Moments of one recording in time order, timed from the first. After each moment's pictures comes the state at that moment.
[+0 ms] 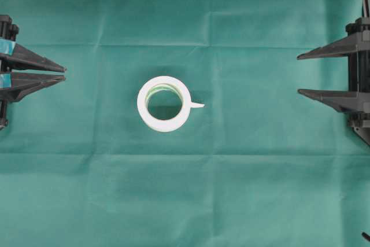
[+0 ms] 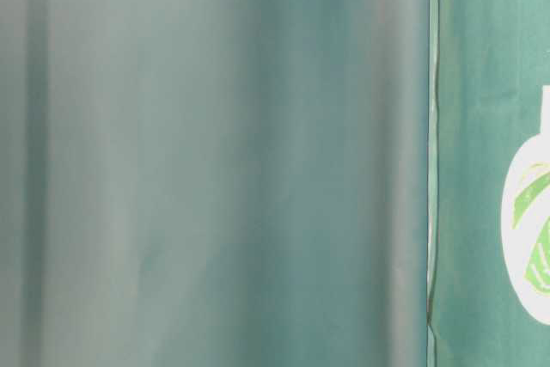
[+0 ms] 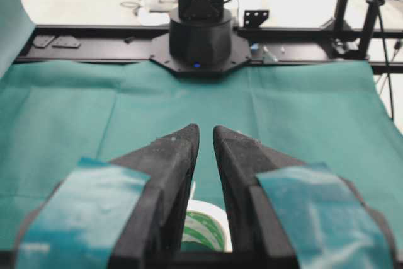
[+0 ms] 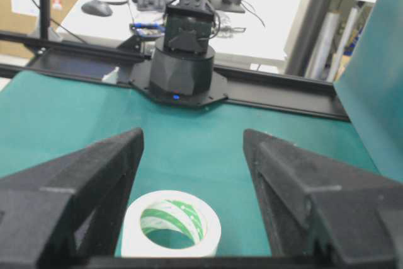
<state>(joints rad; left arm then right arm) 0.00 -0.96 1.17 0.00 -0.29 0.00 0.00 -0.96 1.17 0.00 -0.29 0.00</state>
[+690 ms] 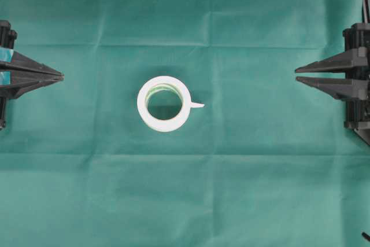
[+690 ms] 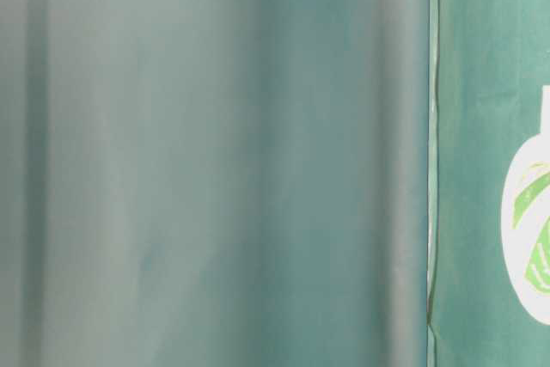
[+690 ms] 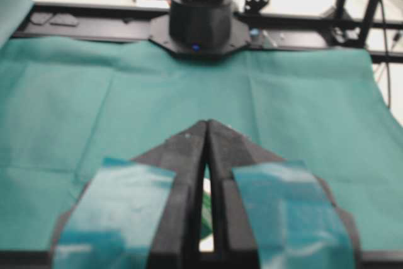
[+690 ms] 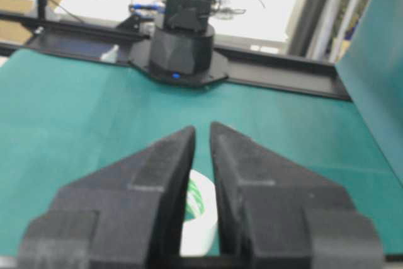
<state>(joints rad) 0.00 -1.00 1.23 -0.01 -0.30 -0.03 -0.01 -0.96 1.23 0.00 -0.32 0.00</state>
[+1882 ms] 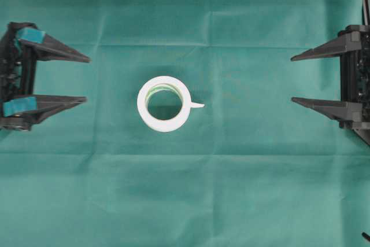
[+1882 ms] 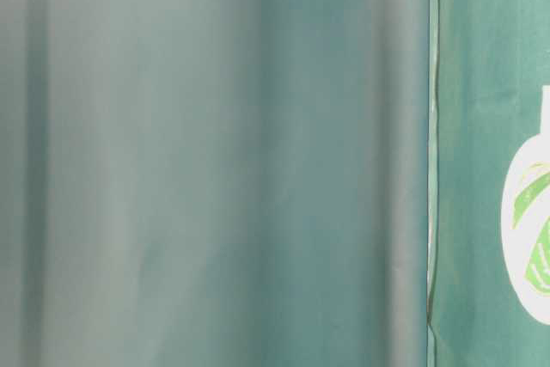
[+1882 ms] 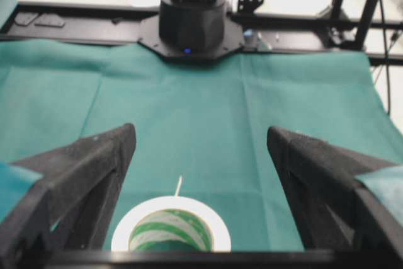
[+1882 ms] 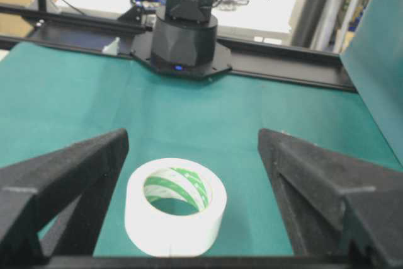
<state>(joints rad) -0.02 -0.76 1.13 -0.01 -0.42 -0.03 -0.01 -0.92 1.23 0.00 -0.35 0.01</state>
